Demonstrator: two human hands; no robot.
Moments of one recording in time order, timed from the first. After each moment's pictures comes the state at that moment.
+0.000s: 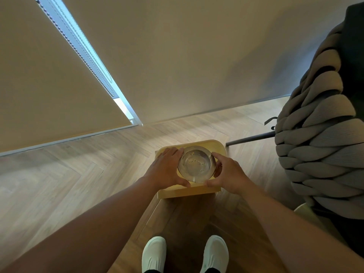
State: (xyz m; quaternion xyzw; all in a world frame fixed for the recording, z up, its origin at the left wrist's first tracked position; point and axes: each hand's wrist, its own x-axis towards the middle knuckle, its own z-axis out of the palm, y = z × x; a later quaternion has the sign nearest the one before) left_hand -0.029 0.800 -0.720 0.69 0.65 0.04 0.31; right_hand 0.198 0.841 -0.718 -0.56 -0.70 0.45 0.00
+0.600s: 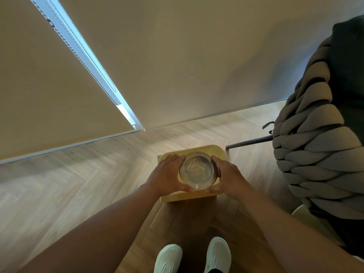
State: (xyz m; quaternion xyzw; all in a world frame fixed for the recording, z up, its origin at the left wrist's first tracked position) left_hand -0.034 0.793 -0.701 0.69 0.64 0.09 0.33; right_hand 0.194 0.837 -0.711 -0.55 -0.73 0.40 -0.01
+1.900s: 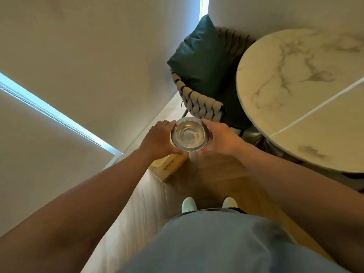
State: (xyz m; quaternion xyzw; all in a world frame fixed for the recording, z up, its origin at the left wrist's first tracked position) left_hand 0.022 0.693 -0.297 0.89 0.37 0.06 0.25; right_hand 0.234 0.599 -0.305 -0.68 -0.63 0.30 0.21
